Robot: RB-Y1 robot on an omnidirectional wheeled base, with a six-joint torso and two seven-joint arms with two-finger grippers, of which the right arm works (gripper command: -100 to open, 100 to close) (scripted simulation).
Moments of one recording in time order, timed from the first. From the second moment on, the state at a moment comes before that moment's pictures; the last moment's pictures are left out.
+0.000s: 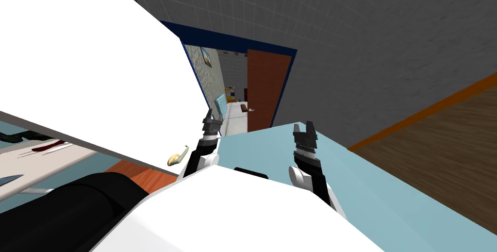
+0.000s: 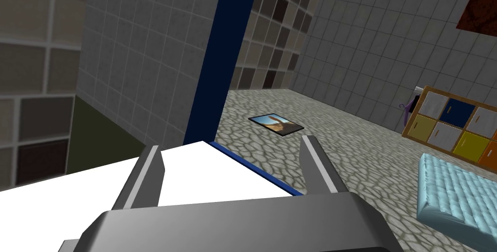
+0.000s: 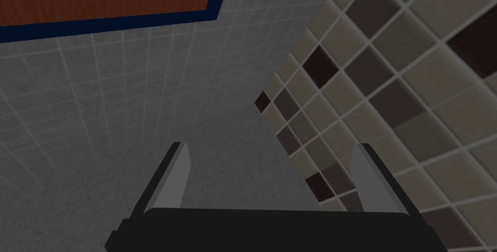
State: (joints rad) arm 0.43 0.00 -0.01 -2.16 0.01 -0.53 0.02
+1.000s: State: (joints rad) arm 0.33 -0.05 -0.06 -1.90 -0.01 -0.59 0.00
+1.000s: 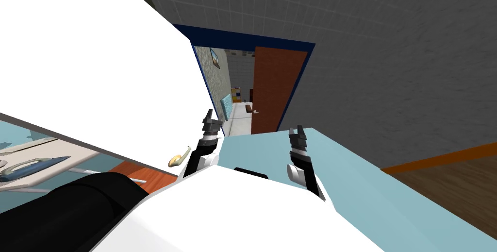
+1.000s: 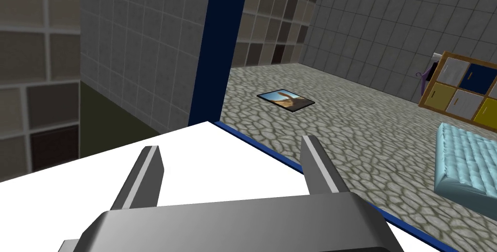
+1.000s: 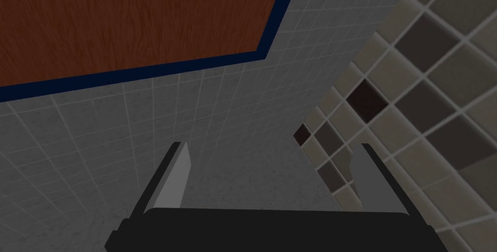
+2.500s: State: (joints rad) arm 0.17 -0.10 -0.12 -1.47 -0.03 -0.67 -0.01
